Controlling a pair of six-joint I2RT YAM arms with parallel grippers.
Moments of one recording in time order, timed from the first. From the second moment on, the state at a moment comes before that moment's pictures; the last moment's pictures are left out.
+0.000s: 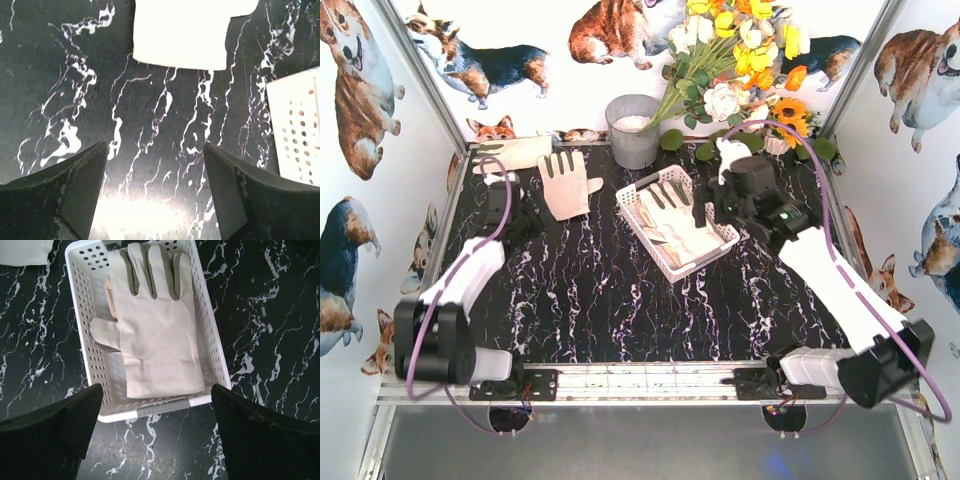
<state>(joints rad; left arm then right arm) -0.06 1.32 0.87 -0.26 0.00 -0.49 0.45 1.26 1.25 -0.60 0.07 0.13</state>
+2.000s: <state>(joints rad) -0.46 1.36 1.08 -0.38 -0.56 0.23 0.40 1.07 1.04 -0.62 -0.14 0.38</state>
